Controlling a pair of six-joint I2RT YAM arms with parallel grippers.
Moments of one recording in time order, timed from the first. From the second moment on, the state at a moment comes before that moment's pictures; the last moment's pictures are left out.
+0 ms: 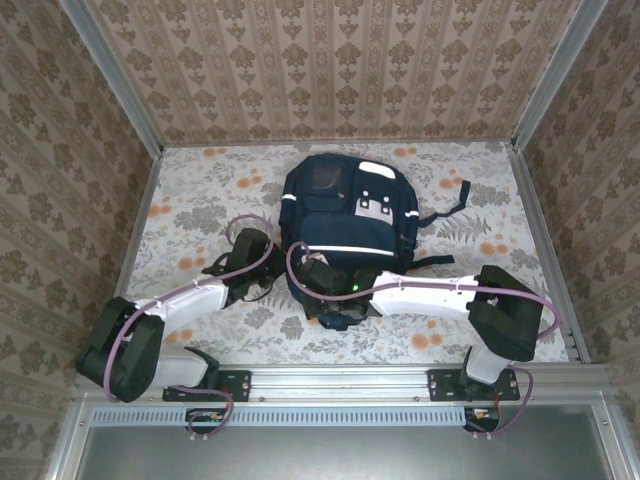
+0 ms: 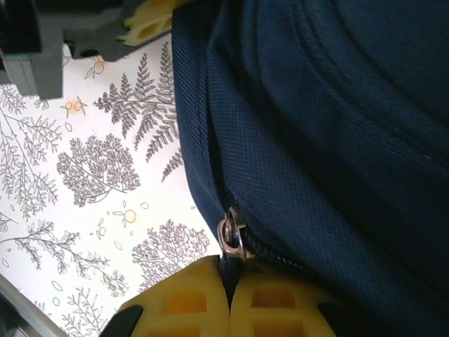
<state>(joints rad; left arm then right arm) -0.54 1.30 0.54 0.00 0.11 -1.13 1.08 1.65 1.05 -0.37 0.14 0.69</state>
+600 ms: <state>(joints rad) -0.48 1.29 0.57 -0.06 0.14 -1.09 1.10 1.41 0.87 -0.49 0.20 0.73</state>
